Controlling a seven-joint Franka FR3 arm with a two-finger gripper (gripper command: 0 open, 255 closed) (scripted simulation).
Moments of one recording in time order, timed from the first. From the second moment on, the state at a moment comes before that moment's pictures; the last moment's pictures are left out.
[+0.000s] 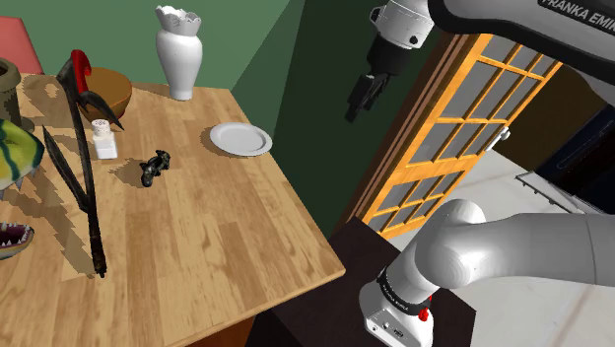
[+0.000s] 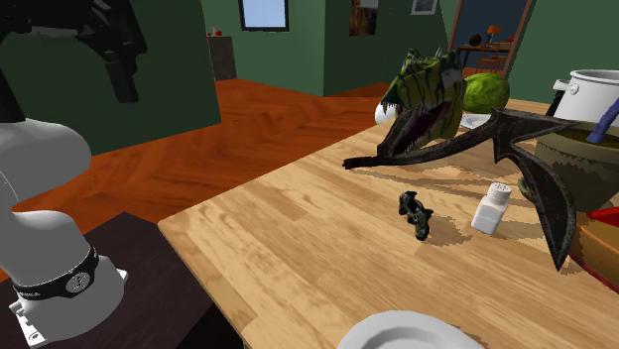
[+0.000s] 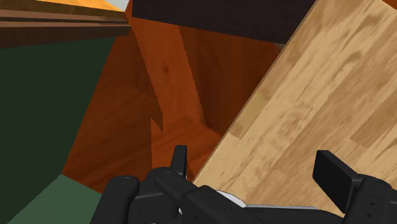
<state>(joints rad) -0.02 -0.83 0.07 -2.31 -0.02 1.59 -0.10</state>
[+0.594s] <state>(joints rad) -0.01 -0.63 0.21 -2.25 0.04 1.68 0.07</state>
